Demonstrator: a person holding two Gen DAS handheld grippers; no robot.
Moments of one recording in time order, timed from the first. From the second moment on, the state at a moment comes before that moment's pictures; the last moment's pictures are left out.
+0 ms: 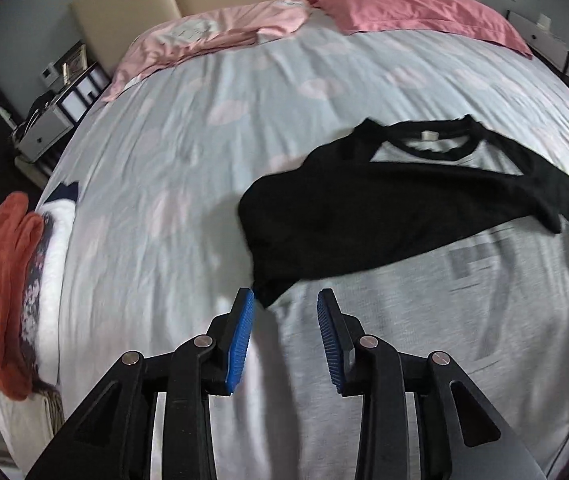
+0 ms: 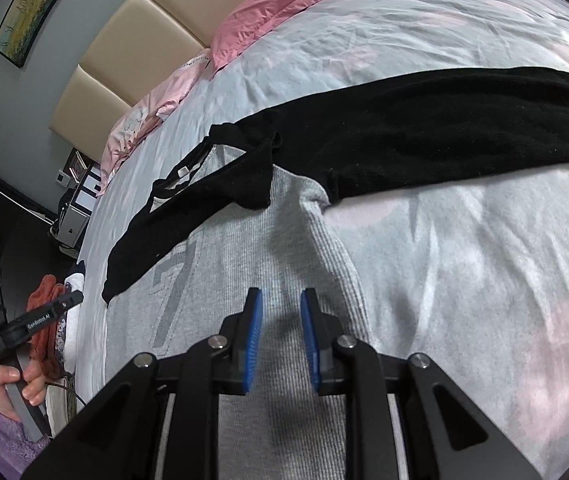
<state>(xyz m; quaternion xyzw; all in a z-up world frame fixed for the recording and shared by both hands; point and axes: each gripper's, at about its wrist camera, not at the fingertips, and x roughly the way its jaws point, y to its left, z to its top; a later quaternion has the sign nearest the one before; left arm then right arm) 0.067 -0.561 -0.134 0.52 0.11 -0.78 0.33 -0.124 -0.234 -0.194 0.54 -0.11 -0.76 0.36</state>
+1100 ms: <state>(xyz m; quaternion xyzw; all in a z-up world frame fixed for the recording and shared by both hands) 0.080 -0.622 -0.195 0.43 0.21 -0.83 0.27 -0.243 -0.342 -0.194 0.56 -0.05 -0.76 0.33</state>
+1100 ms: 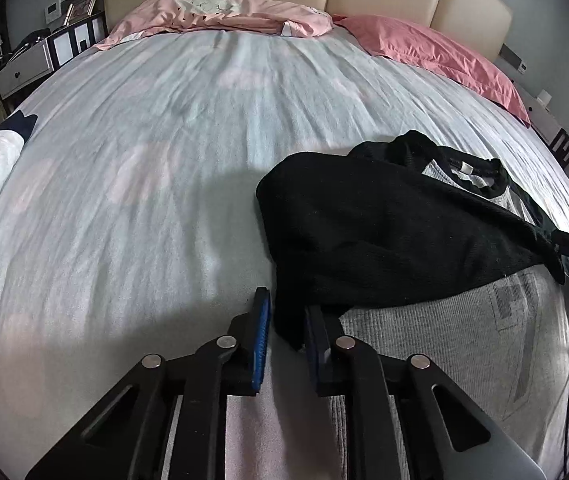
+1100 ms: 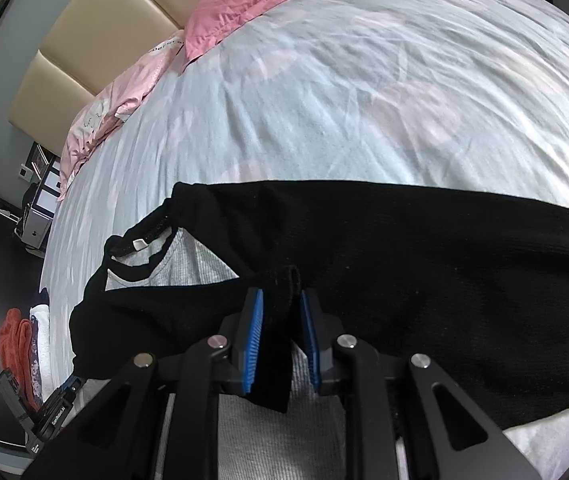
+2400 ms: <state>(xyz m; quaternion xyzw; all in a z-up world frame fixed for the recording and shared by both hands) 0.087 -0.622 -0.189 0.44 0.20 -0.83 0.26 -0.226 -0.292 -0.176 0.57 -0.05 -0.77 0.29</state>
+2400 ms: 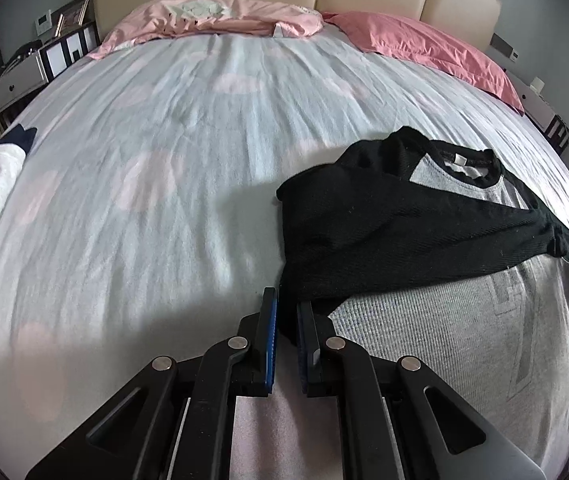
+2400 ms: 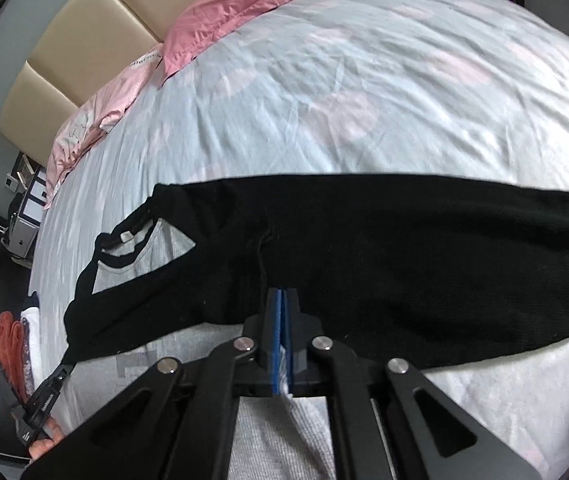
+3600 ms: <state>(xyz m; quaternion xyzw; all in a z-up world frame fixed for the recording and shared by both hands) 0.109 -0.652 -0.179 0.43 0.32 -0.82 0.20 -0.167 -0.233 -0.188 0.54 -0.11 -0.79 0.27</state>
